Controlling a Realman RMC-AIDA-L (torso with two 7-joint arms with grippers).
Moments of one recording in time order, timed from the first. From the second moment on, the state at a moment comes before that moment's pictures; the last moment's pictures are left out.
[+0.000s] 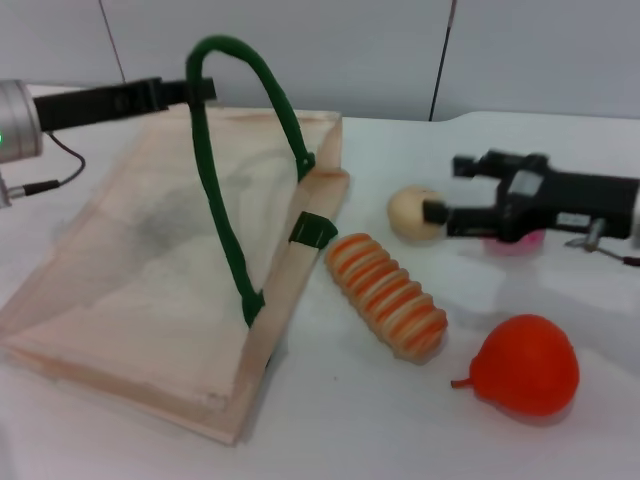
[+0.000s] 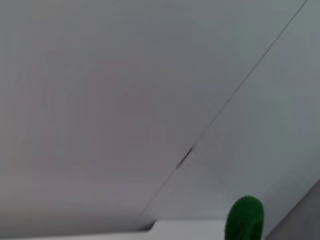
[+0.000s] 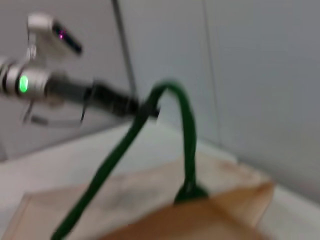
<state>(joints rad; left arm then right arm) -0.67 -1.90 0.56 0.53 -1.24 -1.39 1.23 0.70 2.03 -0.75 -0.50 -1.93 -1.36 1.35</state>
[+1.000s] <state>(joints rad) -0.63 -1.87 0.56 0.53 -1.39 -1.53 1.25 0.60 2.03 -1.73 -1.11 -2.18 -1.02 2.28</state>
